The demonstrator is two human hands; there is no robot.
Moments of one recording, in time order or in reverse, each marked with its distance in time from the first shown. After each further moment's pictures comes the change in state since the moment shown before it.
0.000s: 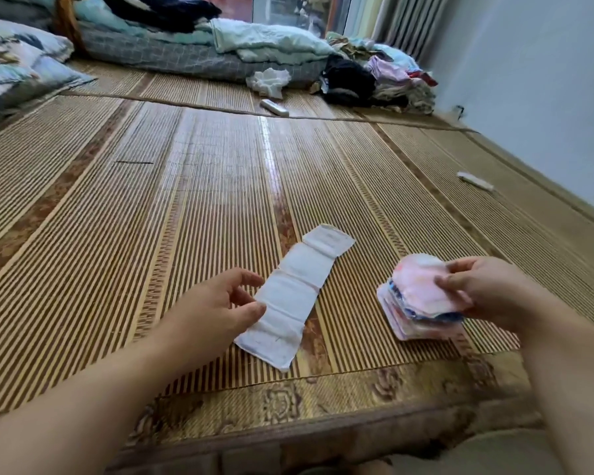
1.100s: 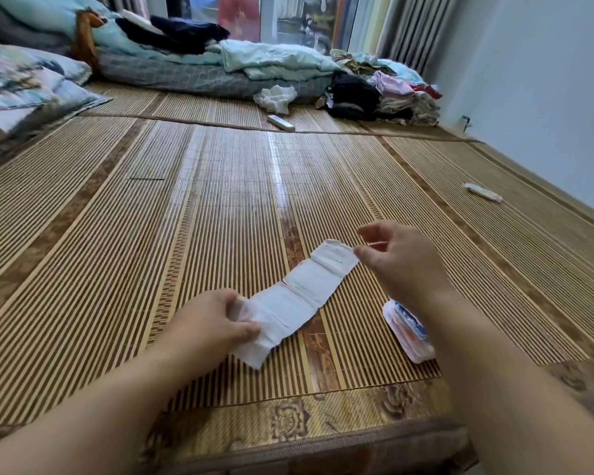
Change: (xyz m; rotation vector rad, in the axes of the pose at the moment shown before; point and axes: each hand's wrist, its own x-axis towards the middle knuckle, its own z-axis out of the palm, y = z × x) left_hand -0.001 0.014 -0.005 0.035 0.038 -0.256; right_hand -0.033 -0.056 0.090 -0.426 0.171 -0.720
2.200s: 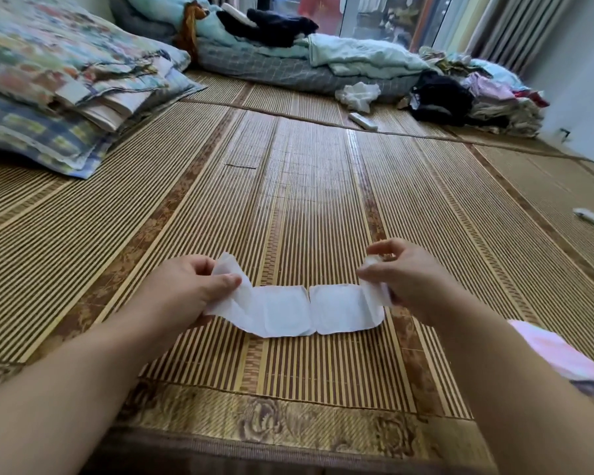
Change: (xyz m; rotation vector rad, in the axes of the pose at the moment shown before) left_hand -0.019 -0.088 -0.100 -0.565 0.206 -0.191; right_hand 0.021 -0.066 0.087 0.548 -0.490 0.365
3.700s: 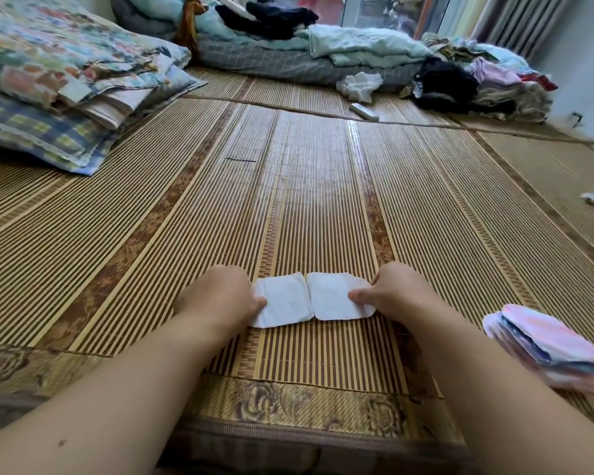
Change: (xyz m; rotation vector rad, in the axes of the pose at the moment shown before) left_hand 0.015 -0.010 0.051 1.020 0.117 0.044; right_hand 0.003 0.030 0.015 -0.802 0.143 0.127
